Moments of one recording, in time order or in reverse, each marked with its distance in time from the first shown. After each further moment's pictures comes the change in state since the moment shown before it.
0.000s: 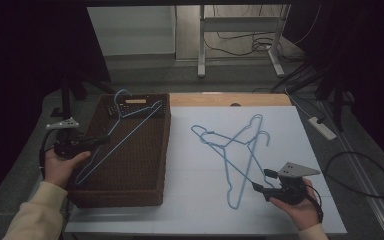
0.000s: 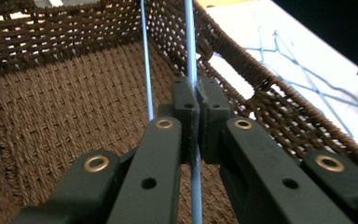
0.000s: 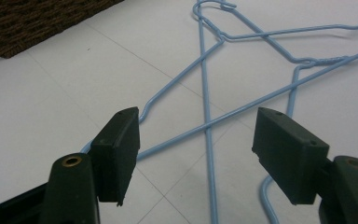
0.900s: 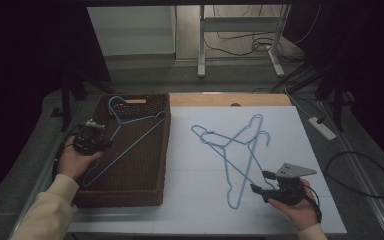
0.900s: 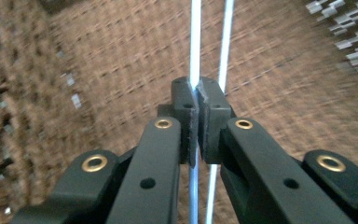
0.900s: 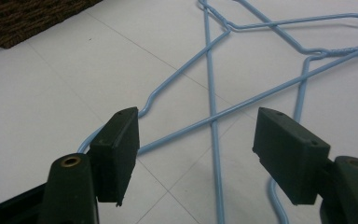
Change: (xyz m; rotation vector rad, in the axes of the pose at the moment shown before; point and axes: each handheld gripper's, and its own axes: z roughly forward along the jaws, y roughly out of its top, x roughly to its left) left arm 0.007 0.001 0.053 0.352 0.386 0.073; right arm 0.002 -0.002 0.005 0.032 0.012 -0.002
